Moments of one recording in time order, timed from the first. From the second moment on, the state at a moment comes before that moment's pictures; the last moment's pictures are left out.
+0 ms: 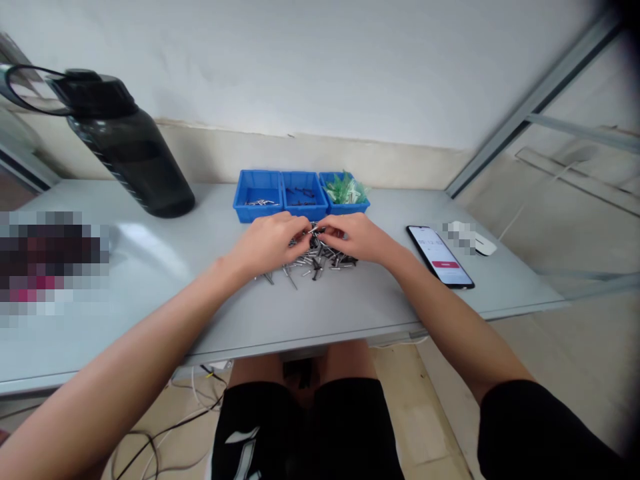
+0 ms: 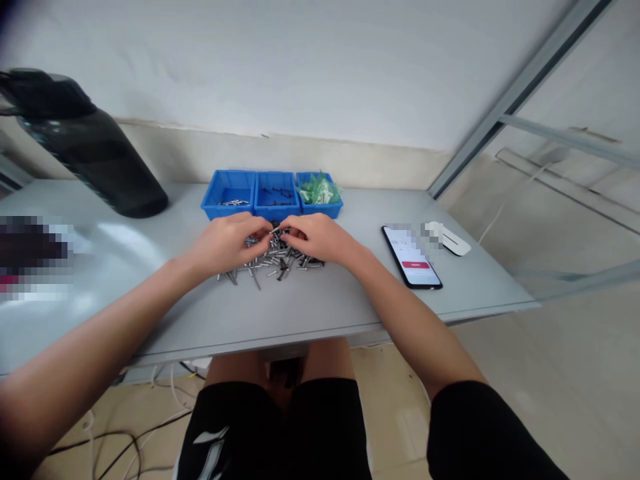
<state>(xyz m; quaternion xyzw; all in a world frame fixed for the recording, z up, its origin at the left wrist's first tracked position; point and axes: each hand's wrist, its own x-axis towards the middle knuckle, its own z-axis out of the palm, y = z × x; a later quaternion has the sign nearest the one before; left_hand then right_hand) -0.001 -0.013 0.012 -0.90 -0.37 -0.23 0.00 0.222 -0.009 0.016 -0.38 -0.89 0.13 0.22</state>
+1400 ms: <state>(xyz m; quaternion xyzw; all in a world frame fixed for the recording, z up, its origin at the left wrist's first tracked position) -0.003 -0.007 0.009 -0.91 -0.39 -0.15 0.02 0.222 -0.010 0.013 -0.36 -0.89 0.03 0.27</state>
